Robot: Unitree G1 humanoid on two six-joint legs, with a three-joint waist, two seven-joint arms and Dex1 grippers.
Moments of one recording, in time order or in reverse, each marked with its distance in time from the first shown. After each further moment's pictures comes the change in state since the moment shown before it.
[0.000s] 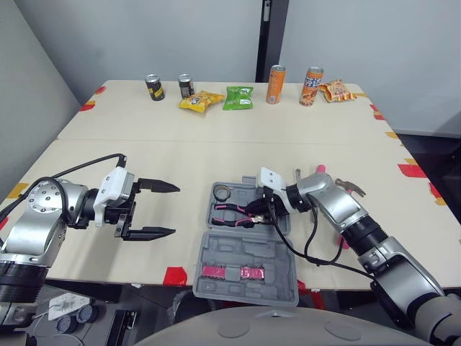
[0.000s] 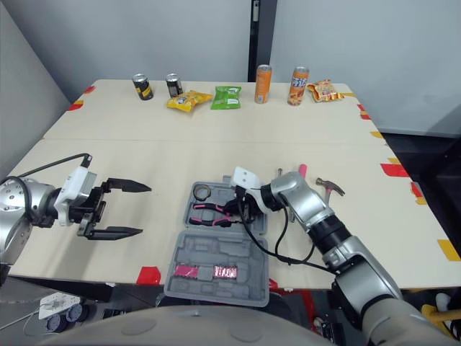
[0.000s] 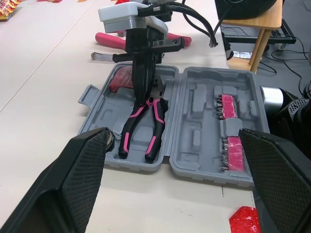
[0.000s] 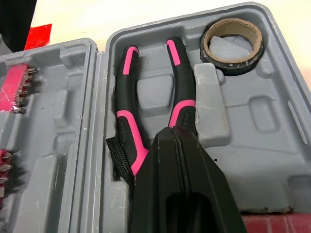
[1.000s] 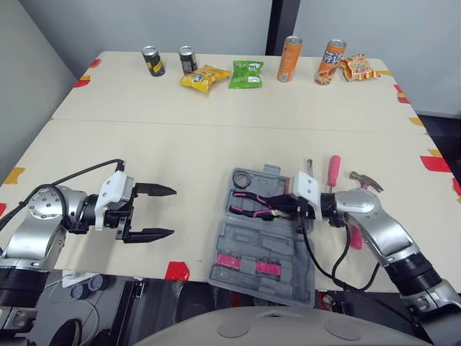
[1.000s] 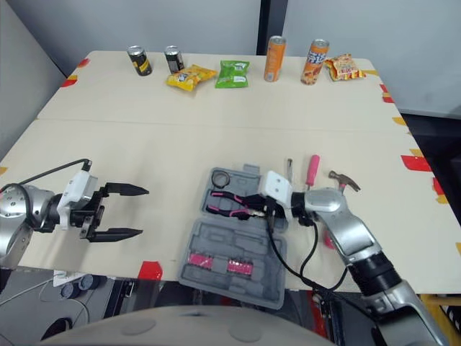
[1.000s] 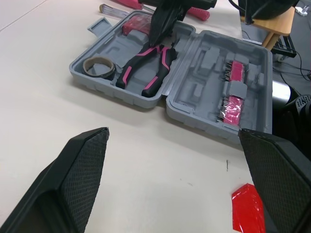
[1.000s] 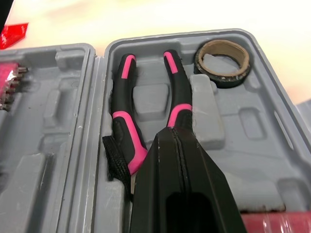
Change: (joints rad) left arm 0.033 -0.018 0.002 0.044 0.024 -0.013 0.033; right arm 0.319 -0.170 -0.241 -0.350 0.106 -0.235 -0.145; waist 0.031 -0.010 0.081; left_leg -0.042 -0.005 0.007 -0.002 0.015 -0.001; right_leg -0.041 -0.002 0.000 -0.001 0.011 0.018
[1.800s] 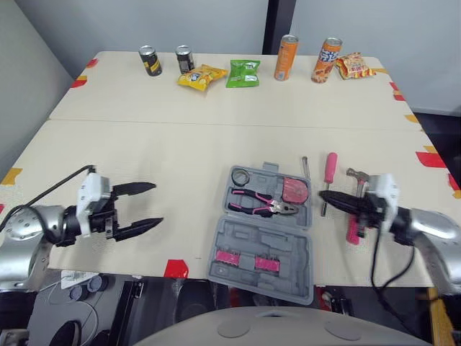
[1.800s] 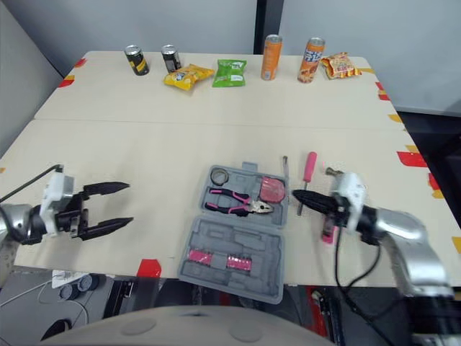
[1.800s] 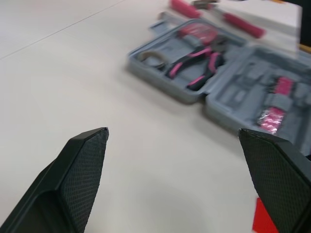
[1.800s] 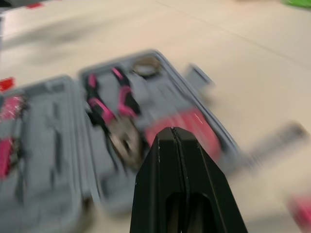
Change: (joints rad) left arm 0.154 -0.060 0.193 0.055 -0.039 0.007 0.138; right arm 0.308 -0.099 -0.473 0.052 0.305 -0.147 0.129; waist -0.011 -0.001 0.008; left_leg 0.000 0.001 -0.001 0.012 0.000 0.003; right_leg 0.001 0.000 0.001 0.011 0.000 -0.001
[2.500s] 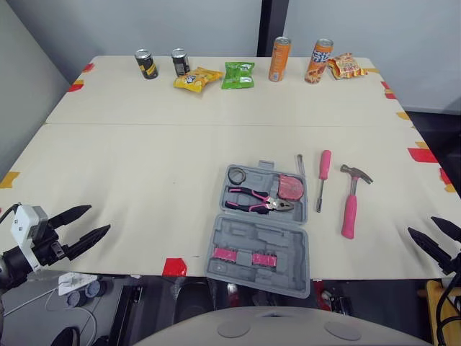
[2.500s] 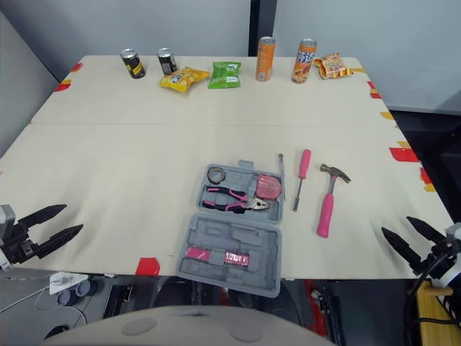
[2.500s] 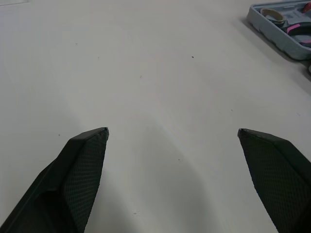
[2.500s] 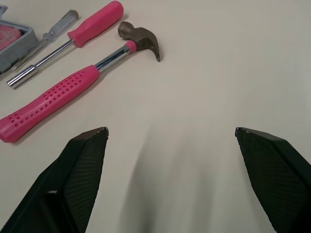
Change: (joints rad) left arm 0.098 -0.034 0.221 0.359 0.015 -0.133 0.039; right arm 0.121 -0.026 -0.376 0.603 0.047 -0.221 0.066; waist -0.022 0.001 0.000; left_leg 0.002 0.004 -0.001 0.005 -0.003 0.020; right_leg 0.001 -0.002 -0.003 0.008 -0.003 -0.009
